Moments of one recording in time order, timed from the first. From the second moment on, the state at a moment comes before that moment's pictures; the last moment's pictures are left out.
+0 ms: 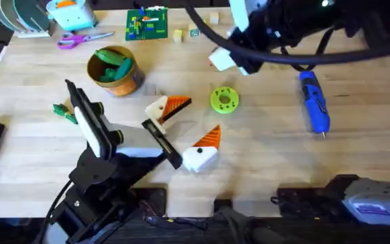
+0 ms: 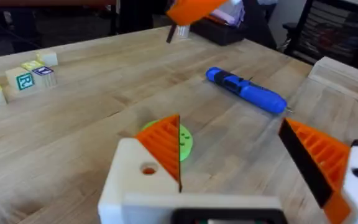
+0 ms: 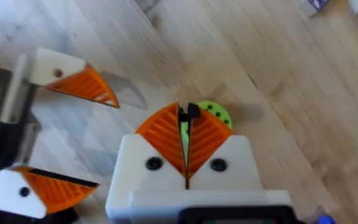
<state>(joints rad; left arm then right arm) -0.67 0.01 0.01 -0.06 0.21 -0.17 0.67 1.44 1.47 -0.95 -0.15 -0.24</state>
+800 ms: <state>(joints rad) -0.67 0.01 0.01 -0.05 0.42 -0.13 1.00 1.51 1.53 -0.95 -0.16 -0.08</state>
